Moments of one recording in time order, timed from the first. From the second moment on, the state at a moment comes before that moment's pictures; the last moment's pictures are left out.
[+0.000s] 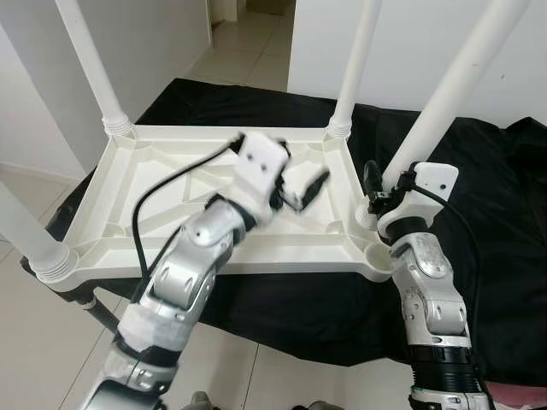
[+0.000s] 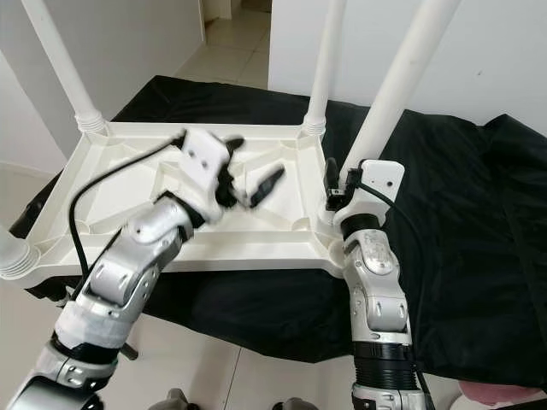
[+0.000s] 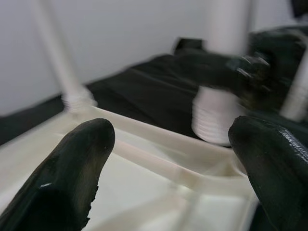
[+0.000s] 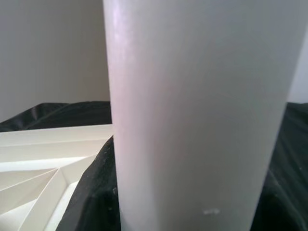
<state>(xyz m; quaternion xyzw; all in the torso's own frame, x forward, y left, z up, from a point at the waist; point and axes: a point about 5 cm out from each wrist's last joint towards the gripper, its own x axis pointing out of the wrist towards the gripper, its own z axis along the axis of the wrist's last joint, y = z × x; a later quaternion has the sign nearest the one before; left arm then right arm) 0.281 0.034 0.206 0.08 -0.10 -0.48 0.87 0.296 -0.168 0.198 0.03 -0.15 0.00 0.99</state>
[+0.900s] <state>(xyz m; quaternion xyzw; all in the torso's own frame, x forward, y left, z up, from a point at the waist) 0.258 0.024 0.175 0.10 -0.03 -0.53 0.84 0.262 -0.181 0.154 -0.01 -0.12 0.00 0.99</state>
